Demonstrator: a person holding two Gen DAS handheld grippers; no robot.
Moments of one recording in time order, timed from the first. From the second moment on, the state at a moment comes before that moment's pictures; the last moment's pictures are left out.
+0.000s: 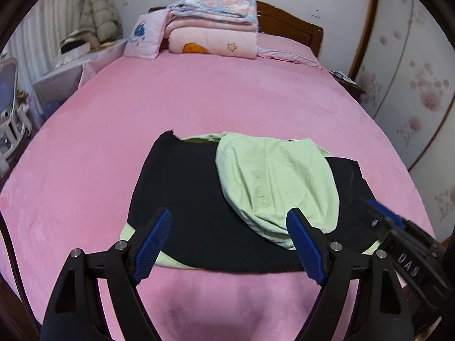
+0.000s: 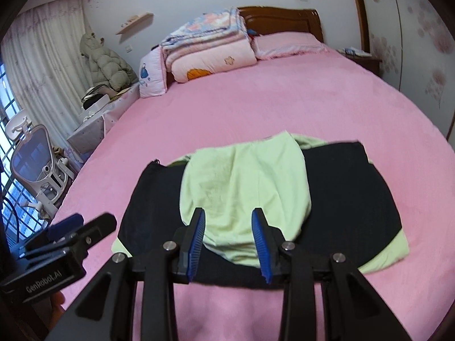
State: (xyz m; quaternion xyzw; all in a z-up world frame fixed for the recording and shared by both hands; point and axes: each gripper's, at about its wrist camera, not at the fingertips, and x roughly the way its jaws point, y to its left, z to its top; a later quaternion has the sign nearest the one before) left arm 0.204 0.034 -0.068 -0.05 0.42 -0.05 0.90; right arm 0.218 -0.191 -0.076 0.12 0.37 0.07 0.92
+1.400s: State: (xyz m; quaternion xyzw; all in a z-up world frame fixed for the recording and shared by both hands) left arm 0.289 0.124 -0.246 -0.32 0.44 -0.07 0.84; right arm 0.280 -0.160 -0.176 0.03 0.38 0.03 0.92
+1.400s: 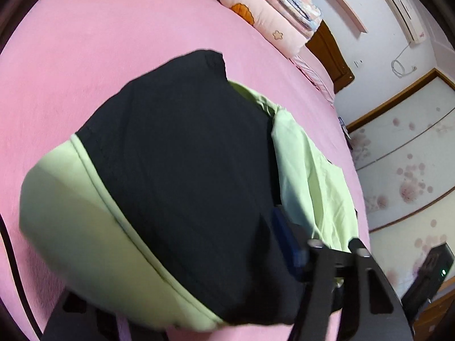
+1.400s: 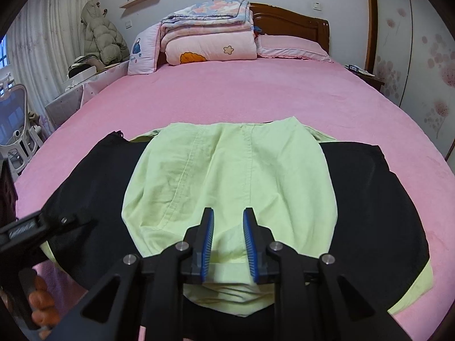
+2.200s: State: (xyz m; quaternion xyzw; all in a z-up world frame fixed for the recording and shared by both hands) left arm 0.263 -0.070 -0.100 0.01 0.28 -0.16 0.95; right arm 0.272 -0.218 -0.232 0.22 0.43 0.08 0.87
